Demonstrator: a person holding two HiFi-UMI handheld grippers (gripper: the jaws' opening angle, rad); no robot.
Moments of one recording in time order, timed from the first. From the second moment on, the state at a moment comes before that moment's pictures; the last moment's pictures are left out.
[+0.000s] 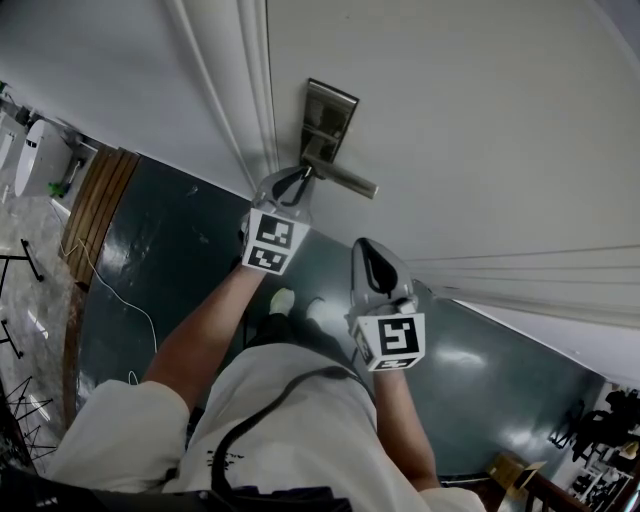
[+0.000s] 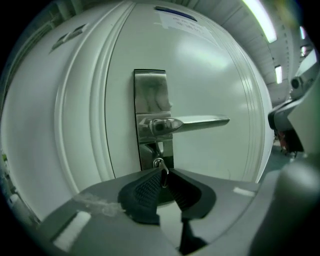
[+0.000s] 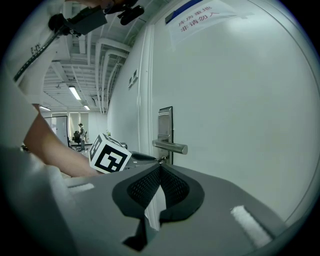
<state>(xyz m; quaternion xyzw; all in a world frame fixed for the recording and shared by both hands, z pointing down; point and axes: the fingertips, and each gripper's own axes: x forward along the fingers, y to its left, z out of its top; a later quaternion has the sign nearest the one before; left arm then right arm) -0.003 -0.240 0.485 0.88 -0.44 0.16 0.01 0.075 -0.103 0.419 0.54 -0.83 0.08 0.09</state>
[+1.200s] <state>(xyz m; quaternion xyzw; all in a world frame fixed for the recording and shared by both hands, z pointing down) -0.009 -0.247 0.492 0.87 -0.41 -0.01 0.28 0.078 -0.103 0.422 0.54 -0.83 0.08 0.09</state>
